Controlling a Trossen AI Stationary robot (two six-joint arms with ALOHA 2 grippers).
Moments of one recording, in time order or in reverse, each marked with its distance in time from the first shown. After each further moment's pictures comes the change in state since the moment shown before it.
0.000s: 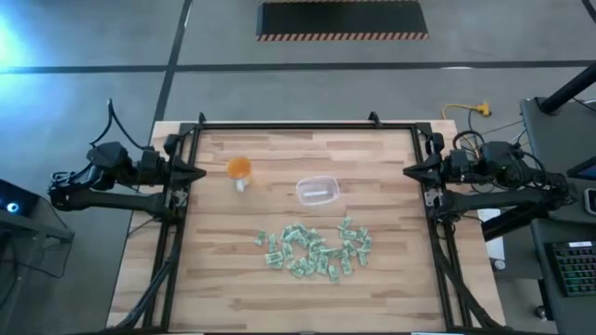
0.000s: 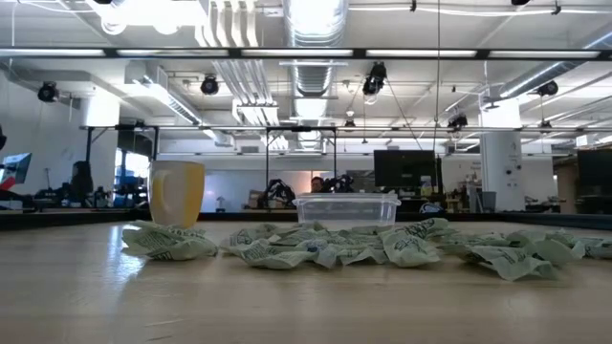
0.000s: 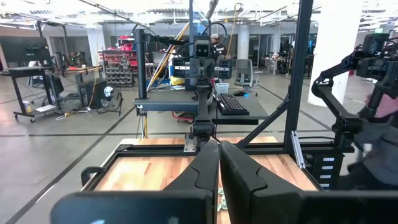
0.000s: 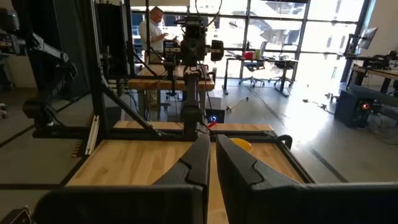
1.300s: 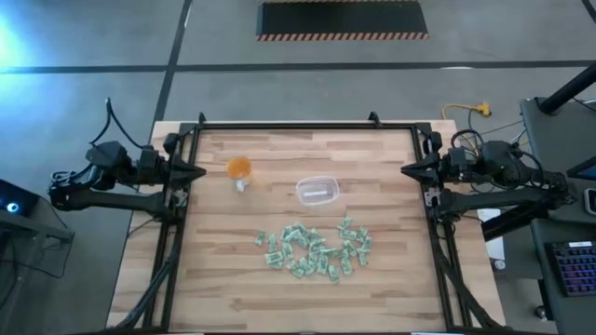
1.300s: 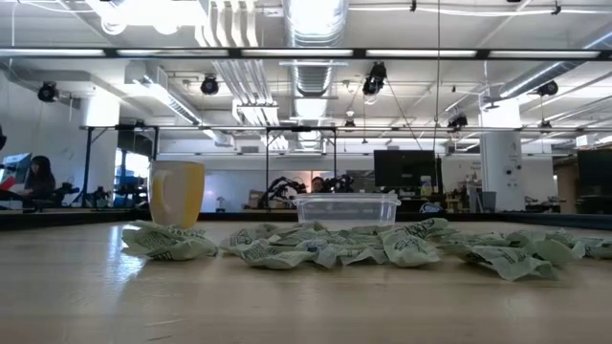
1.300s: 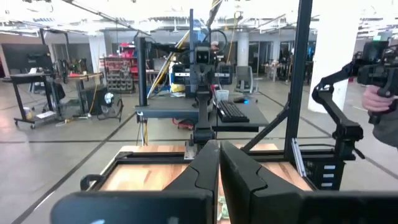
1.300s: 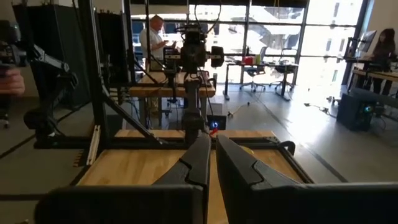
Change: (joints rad) left arm 0.000 0.007 0.000 0.039 0.000 0.001; right arm 0.000 0.033 0.000 0.060 0.001 0.020
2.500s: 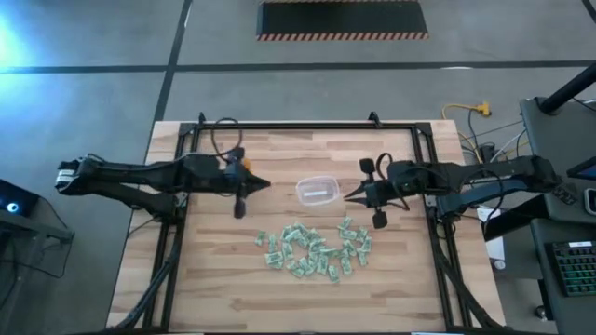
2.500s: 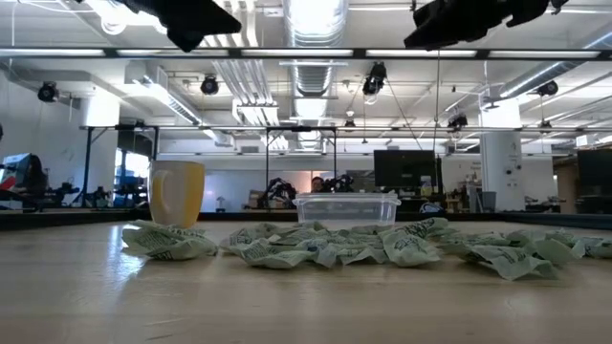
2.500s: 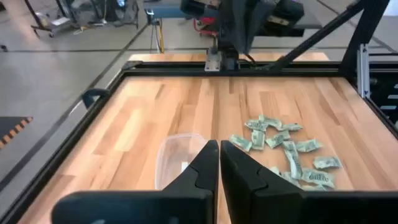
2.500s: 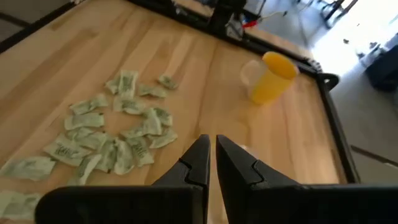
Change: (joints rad) left arm -0.001 0.554 0.006 0.186 -0.109 -0.007; right arm 0.049 0.602 -0.001 0.076 -0.008 -0.324
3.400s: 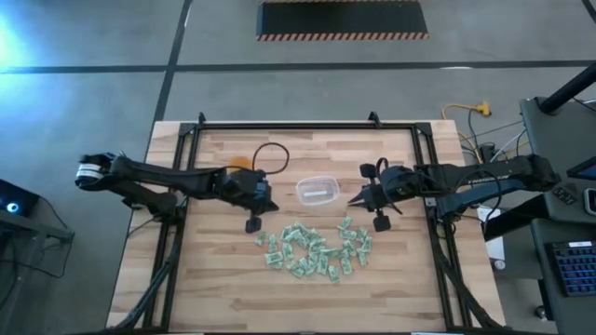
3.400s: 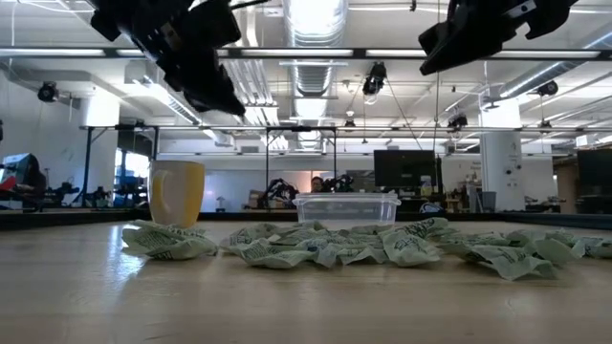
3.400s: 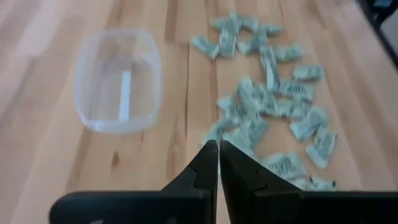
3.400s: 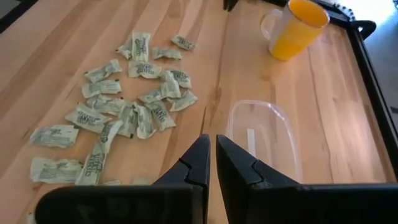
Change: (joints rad) left arm -0.004 0.292 -0.002 -0.068 0.171 -0.067; right arm 0.012 0.015 -0.001 -0.139 0.009 0.100
